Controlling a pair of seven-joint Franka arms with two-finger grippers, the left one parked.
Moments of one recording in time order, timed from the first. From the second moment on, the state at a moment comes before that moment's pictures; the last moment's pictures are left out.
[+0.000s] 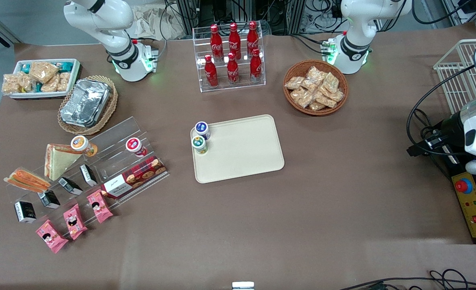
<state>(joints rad) -0.11 0.12 -0.17 -1.58 -0.02 1.87 1.49</state>
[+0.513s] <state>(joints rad) -0.22 0.20 -0.17 -1.59 0.09 1.83 1.53</state>
